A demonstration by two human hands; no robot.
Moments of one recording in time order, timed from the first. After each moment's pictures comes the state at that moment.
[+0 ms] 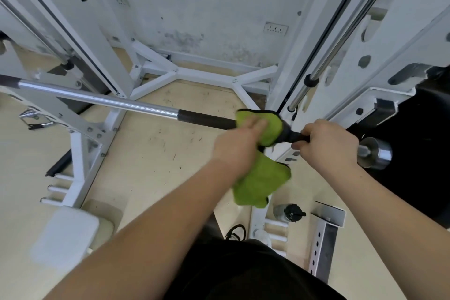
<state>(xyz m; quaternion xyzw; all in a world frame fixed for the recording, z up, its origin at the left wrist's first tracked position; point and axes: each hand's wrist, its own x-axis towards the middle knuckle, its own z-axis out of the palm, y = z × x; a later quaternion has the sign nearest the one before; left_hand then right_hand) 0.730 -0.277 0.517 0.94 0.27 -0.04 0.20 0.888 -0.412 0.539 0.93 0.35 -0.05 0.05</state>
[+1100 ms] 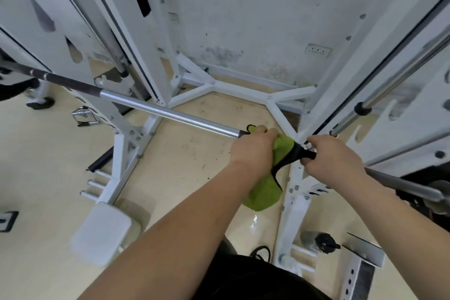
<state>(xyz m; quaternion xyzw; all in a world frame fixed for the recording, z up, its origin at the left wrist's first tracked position) 0.684 -0.198 0.527 0.91 0.36 -0.05 0.20 0.825 -0.315 0.544 0.89 0.43 -0.16 -0.03</state>
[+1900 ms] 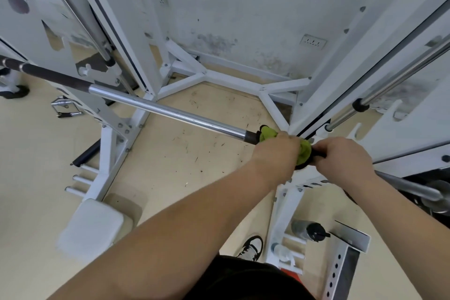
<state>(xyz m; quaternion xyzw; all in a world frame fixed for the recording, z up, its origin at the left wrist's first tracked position) 0.697 -0.198 0.537 0.94 0.23 -0.08 0.23 0.823 -0.303 0.549 0.91 0.39 -0.16 0.00</state>
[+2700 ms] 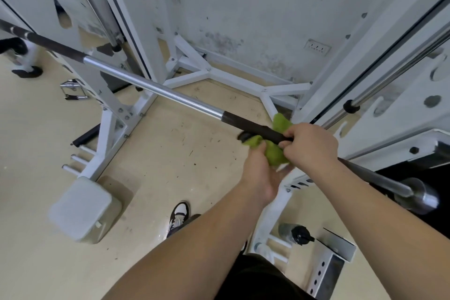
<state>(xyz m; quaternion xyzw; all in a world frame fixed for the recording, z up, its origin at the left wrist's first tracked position) 0.723 -0.295 0.483 0.04 0.38 0.25 0.89 0.821 -0.311 0.552 0.89 0.44 -0.11 0.02</state>
